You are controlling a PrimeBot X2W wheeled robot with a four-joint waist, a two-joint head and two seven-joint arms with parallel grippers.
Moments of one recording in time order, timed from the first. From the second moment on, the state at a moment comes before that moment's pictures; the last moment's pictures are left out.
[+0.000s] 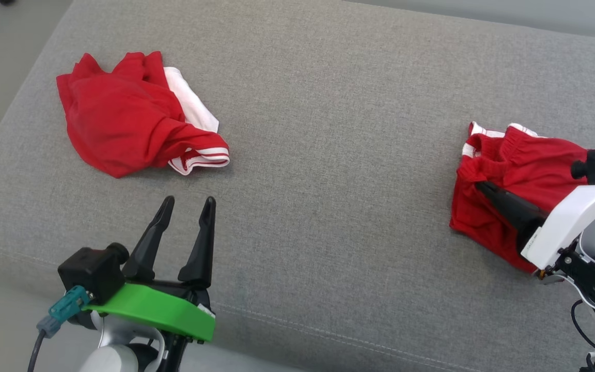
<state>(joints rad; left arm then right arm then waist) -0.04 0.17 -0.37 -0.23 -0.60 0.10 -0.06 -0.18 -0.51 0.35 0.01 1.09 0.02 0.34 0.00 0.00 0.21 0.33</state>
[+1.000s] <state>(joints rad) -0.04 0.17 -0.37 -0.23 -0.61 0.09 -0.07 -0.26 -0.40 0.40 0.13 0.91 -0.11 0.27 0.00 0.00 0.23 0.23</state>
